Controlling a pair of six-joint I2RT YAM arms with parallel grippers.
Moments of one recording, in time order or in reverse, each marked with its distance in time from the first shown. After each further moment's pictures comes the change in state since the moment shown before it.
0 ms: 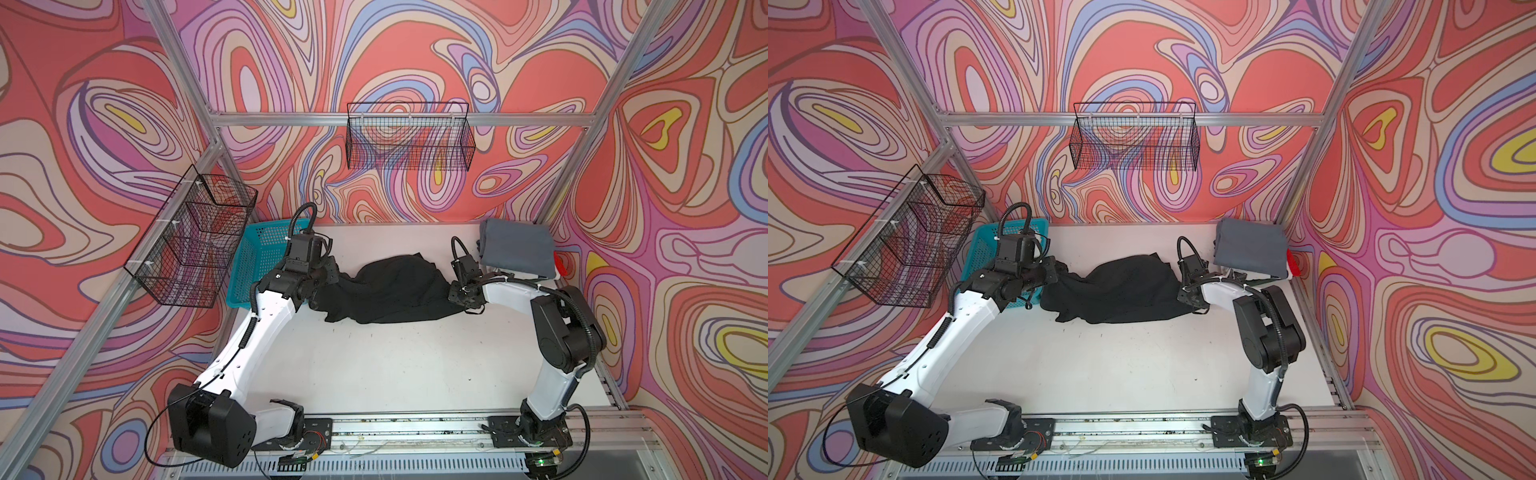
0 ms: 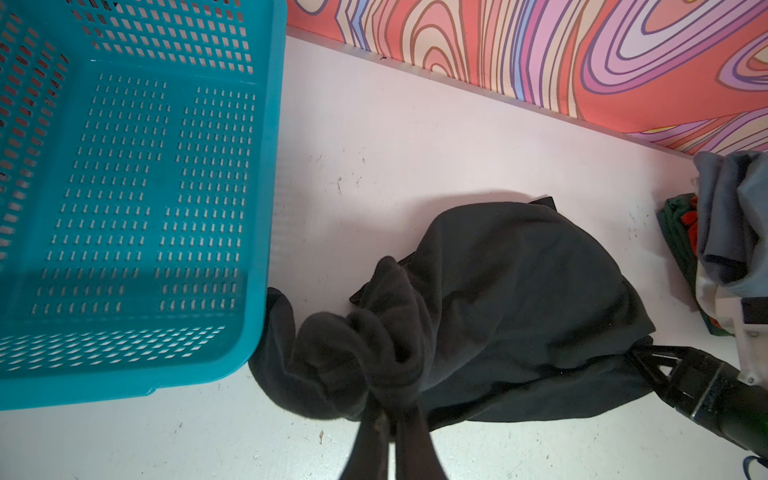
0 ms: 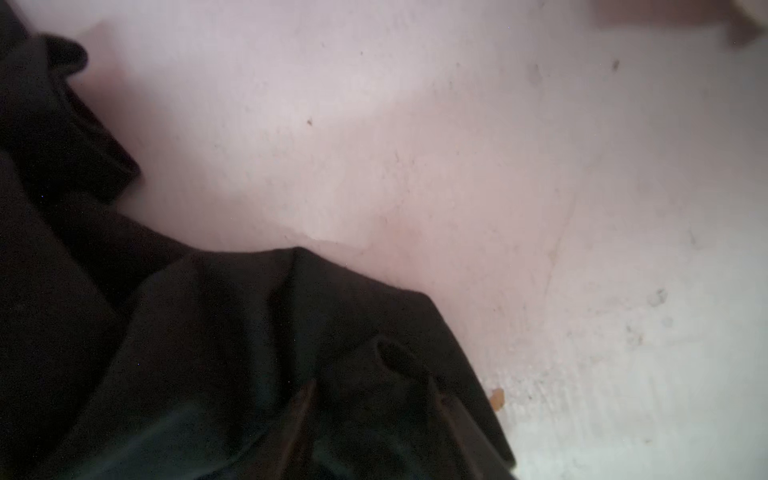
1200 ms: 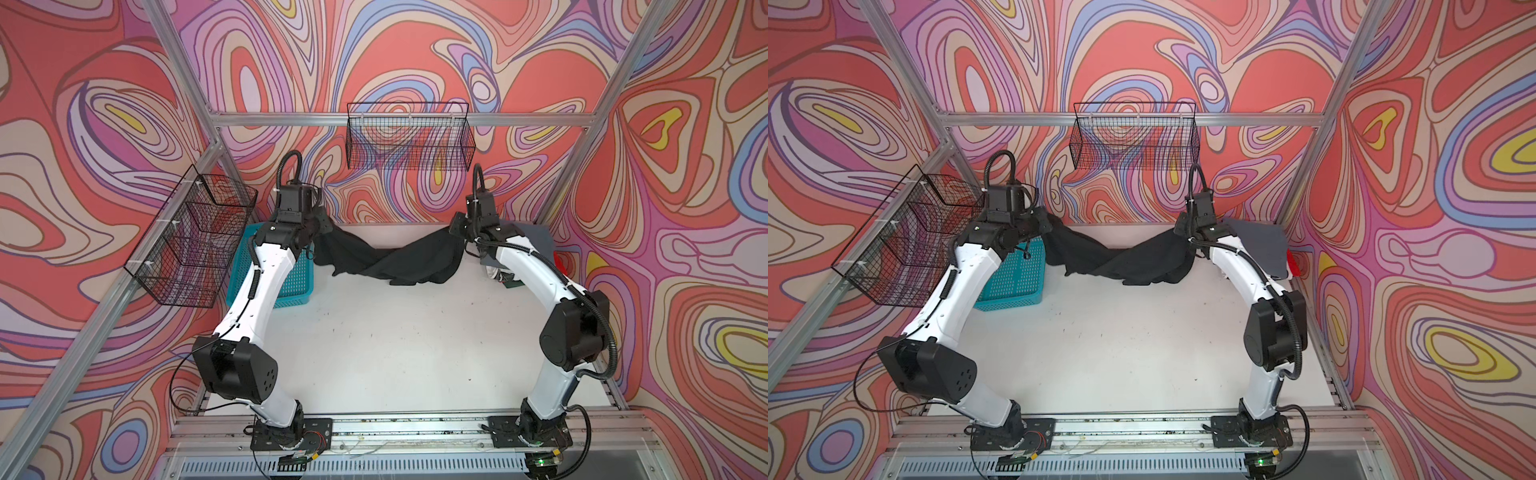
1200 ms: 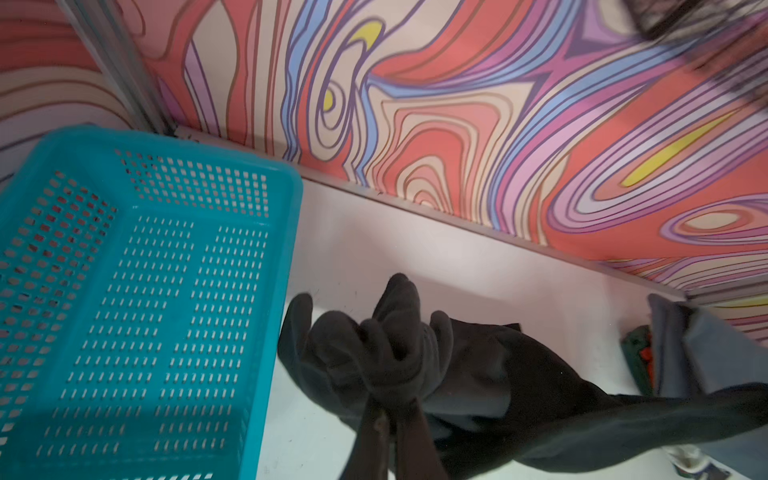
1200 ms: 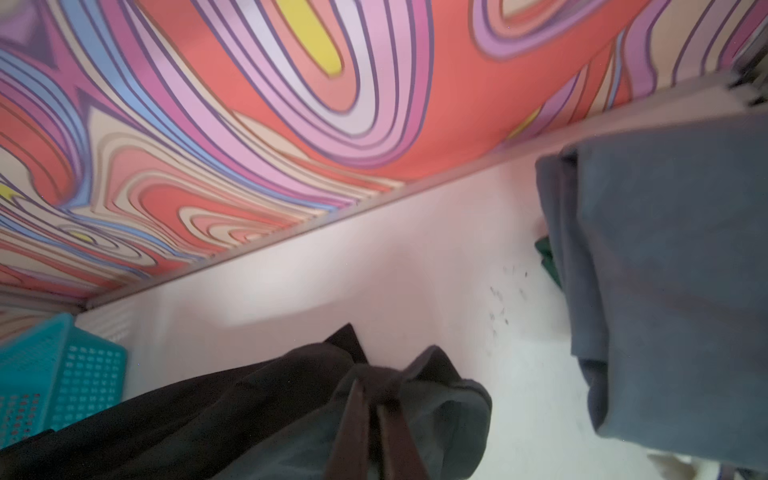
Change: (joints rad) left arm 0.098 0.280 0.521 -0.034 0.000 0.008; right arm -0.048 -0.023 0.606 -0.056 0.005 -0.096
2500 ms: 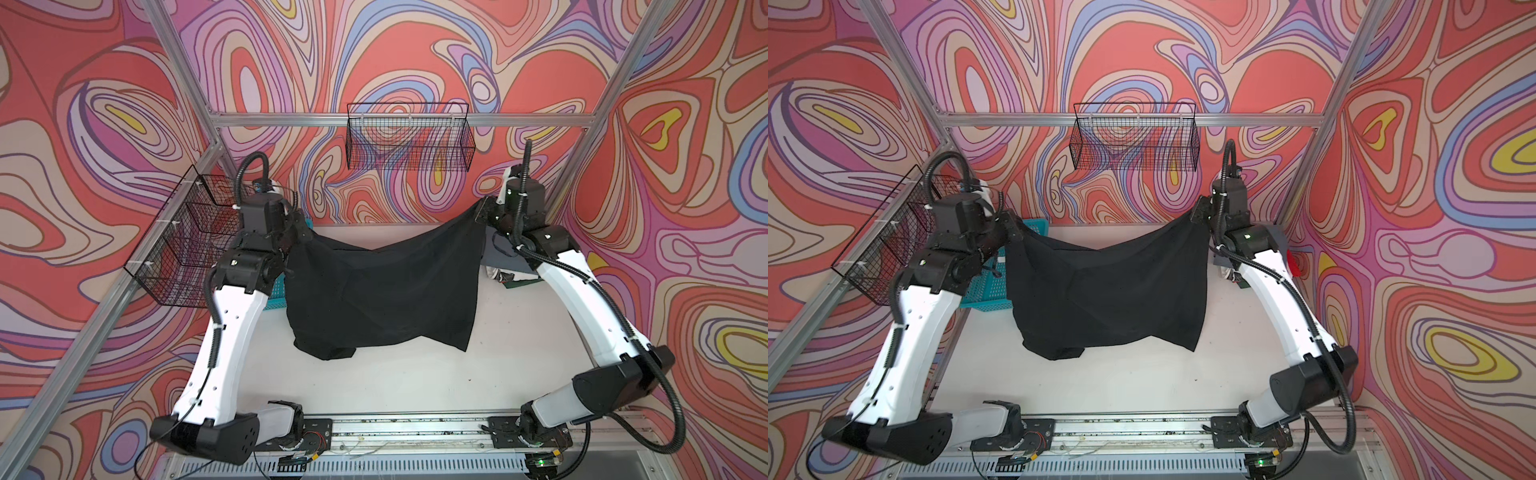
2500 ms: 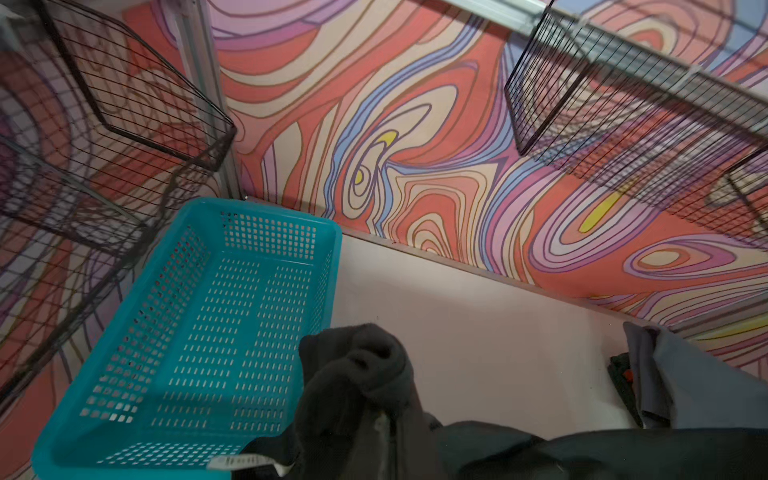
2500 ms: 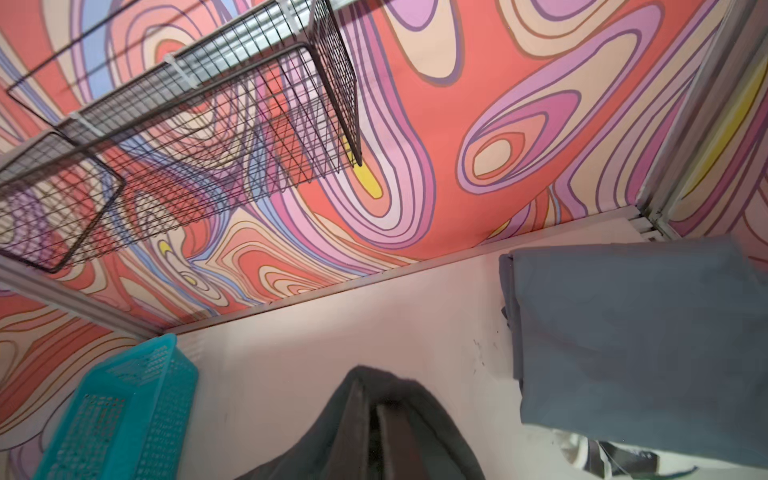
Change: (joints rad) left arm -0.002 -0.216 -0.049 -0.053 -0.097 0.060; right arm -0.001 -0.237 0.038 -0.082 0.020 -0.081
